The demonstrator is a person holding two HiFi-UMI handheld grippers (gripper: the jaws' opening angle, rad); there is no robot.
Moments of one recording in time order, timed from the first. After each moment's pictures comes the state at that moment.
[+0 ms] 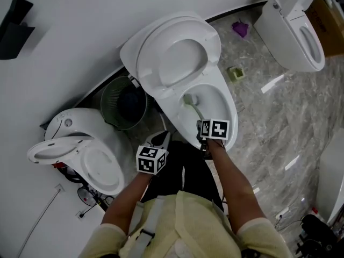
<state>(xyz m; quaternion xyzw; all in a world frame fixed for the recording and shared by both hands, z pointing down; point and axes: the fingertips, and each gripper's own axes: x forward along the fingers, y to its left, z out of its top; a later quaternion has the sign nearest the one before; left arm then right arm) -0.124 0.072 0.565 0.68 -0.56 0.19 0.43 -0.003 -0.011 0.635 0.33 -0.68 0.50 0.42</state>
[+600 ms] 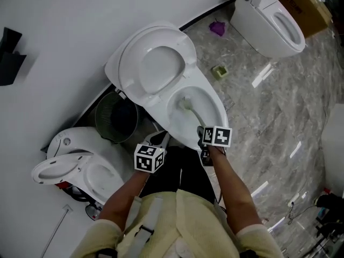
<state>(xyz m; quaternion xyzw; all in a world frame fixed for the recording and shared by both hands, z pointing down) -0.086 0.046 0.538 0.74 -0.49 0.21 0.40 0.059 0.001 0.594 0.39 -0.66 0.53 0.36</state>
